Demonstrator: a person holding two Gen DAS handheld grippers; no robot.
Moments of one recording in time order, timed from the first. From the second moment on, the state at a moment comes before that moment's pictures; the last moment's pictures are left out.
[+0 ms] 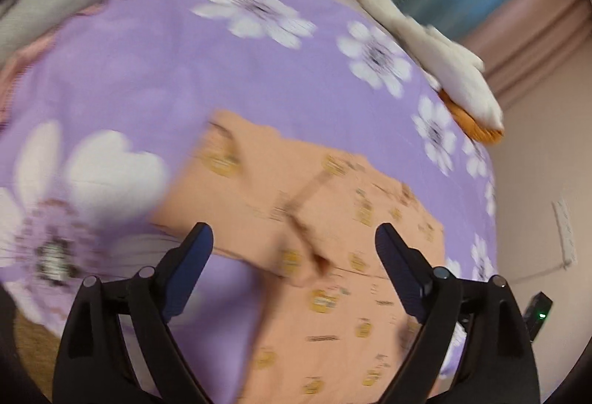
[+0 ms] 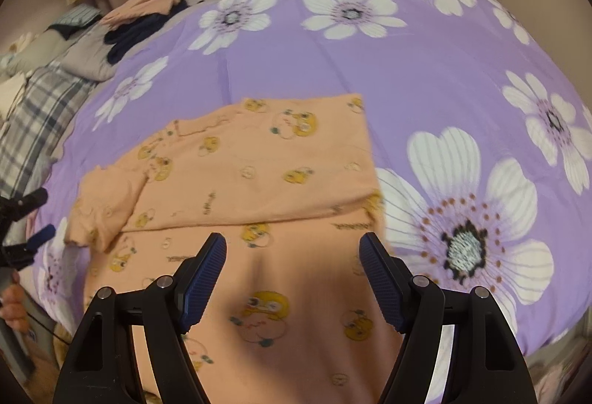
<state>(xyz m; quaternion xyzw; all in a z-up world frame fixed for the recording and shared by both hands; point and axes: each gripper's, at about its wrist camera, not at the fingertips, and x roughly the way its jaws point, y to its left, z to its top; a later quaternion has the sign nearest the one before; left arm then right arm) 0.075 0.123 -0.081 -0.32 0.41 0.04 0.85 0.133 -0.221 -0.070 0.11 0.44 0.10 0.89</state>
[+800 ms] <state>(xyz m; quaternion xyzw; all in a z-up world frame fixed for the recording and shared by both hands) 0.015 0.183 -0.096 -0.36 0.40 0.10 0.83 0.181 -0.003 -0.074 -0.06 0.46 0.29 0.84</state>
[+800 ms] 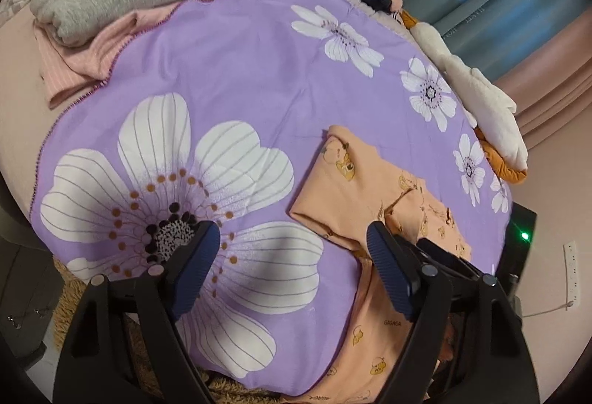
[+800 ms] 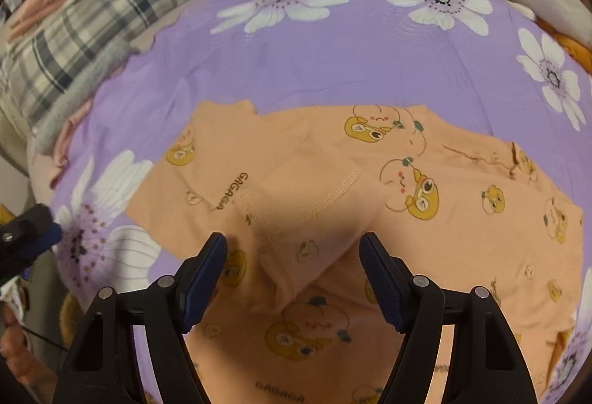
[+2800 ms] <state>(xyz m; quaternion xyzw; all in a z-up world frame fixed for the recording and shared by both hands) 0.041 0.142 -0.102 -0.31 0.45 0.07 0.84 0.185 -0.089 0.049 0.04 0.29 0.24 0.92</state>
